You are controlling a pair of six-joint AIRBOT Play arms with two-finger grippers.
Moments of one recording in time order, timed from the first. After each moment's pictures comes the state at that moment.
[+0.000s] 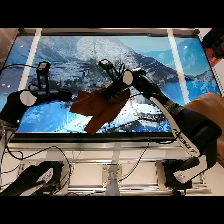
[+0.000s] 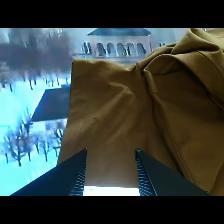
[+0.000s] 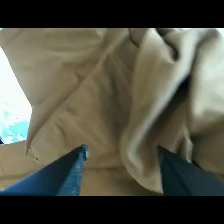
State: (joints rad) left arm -0.10 -1.00 0.86 1.22 -0.78 -1.34; right arm 0.60 -1.71 1.59 -1.24 0.99 1.31
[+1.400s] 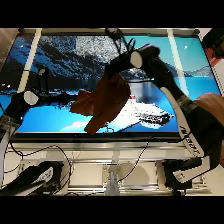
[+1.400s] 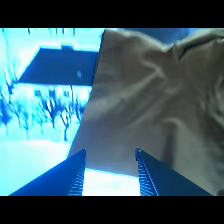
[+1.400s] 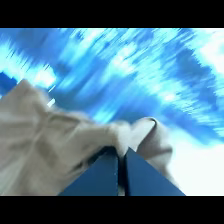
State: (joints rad) left arm -0.03 -1.08 0.80 1.20 -0.78 -1.41; right arm 0.50 -1.65 1.89 -1.54 1.03 1.50
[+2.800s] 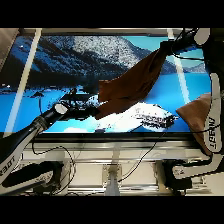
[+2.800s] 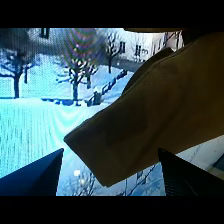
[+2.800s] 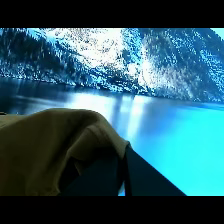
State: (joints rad) left arm -0.31 -1.30 0.63 0.70 -0.57 -1.34; right arm 0.09 -1.57 1.92 -1.54 1.19 1.51
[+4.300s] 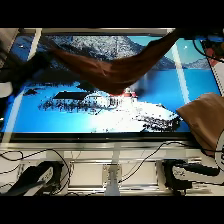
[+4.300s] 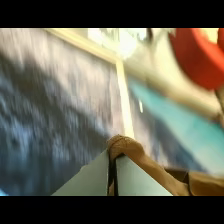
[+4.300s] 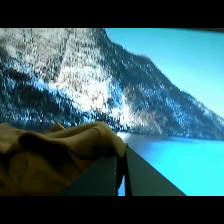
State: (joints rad) left arm 0.02 -0.92 1.00 0.68 -0.34 -1.21; right arm 0.06 -1.37 1.92 -1.57 1.08 1.51
